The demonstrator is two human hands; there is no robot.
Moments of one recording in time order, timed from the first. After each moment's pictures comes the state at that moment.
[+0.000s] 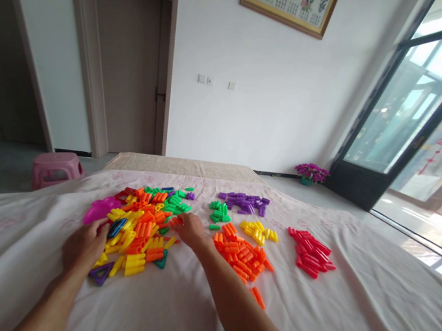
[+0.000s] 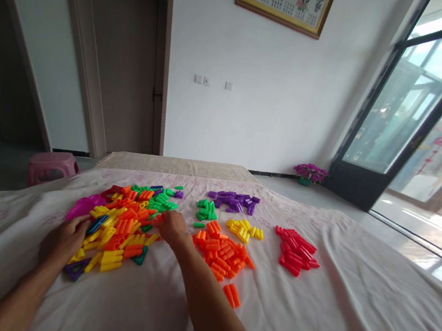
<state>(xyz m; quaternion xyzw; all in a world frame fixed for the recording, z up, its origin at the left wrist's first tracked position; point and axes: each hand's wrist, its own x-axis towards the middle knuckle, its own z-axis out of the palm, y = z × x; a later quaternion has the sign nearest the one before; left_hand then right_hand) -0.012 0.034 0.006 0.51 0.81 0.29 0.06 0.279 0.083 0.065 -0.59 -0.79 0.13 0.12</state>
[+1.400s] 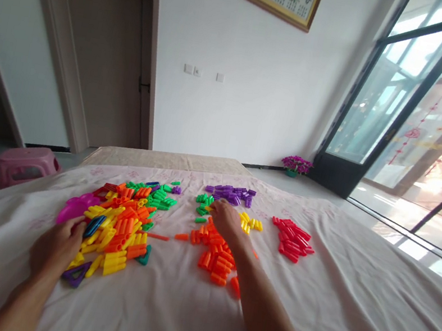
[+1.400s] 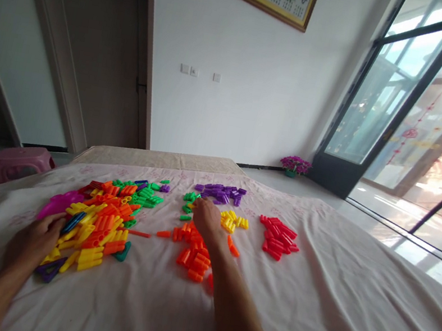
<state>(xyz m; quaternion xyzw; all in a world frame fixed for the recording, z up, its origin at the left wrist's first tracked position) -0.020 0.040 0.000 0.51 0.82 0.25 0.03 0.407 0.053 0.107 -0.66 -0.73 0.03 0.16</state>
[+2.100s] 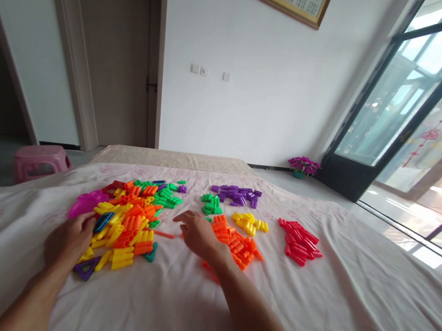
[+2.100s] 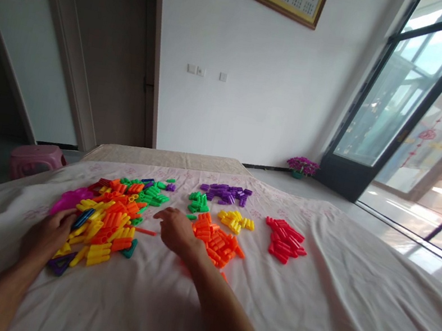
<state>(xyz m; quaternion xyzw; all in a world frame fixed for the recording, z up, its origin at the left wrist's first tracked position) -0.011 0.036 0.008 0.50 0.82 0.27 0.06 0.336 0.036 0.081 -0.45 -0.85 0.12 0.24</state>
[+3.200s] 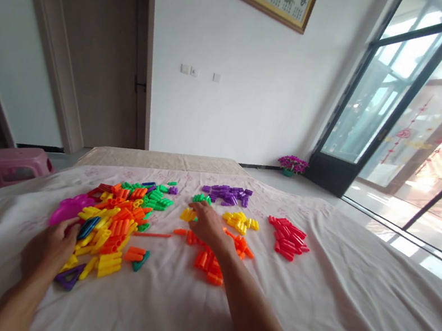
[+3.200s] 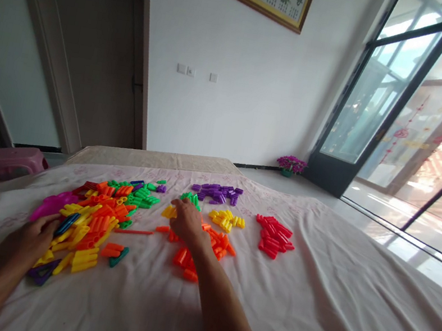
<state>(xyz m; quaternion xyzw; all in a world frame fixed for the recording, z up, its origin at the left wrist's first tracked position) -0.018 0.042 0.002 0.50 0.83 0.23 0.06 0.373 0.044 0.094 -0.60 -0.77 0.07 0.20</state>
